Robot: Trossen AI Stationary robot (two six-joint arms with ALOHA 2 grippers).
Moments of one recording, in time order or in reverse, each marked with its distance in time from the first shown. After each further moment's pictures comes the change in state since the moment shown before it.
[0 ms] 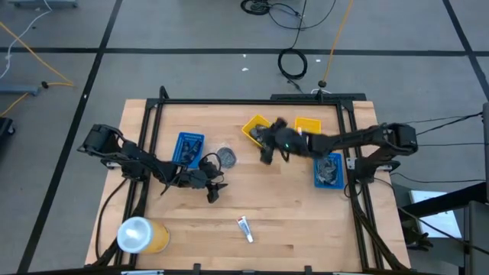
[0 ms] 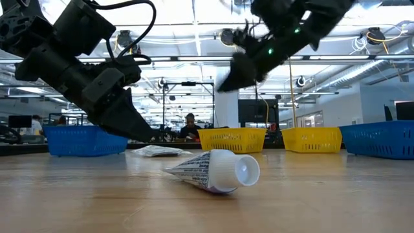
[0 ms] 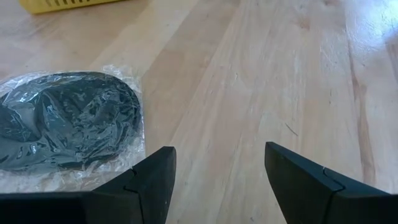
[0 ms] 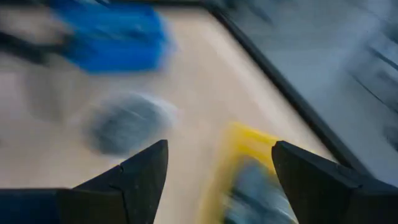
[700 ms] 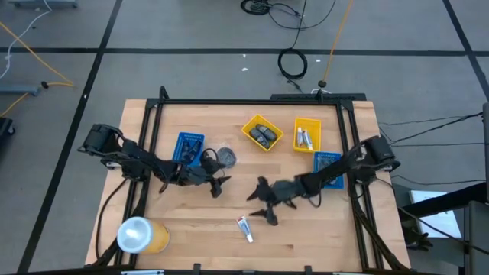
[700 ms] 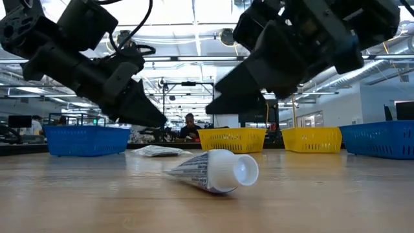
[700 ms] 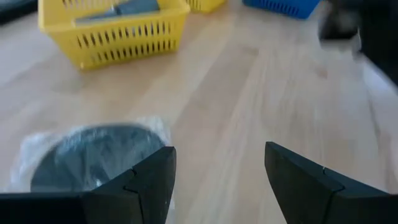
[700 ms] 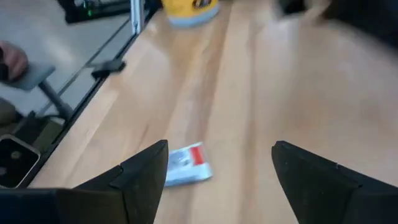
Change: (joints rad) left arm 0.026 0.000 -0.001 0.117 -0.105 0.079; right arm 0.426 0.303 -0.059 0.430 -0.335 0.291
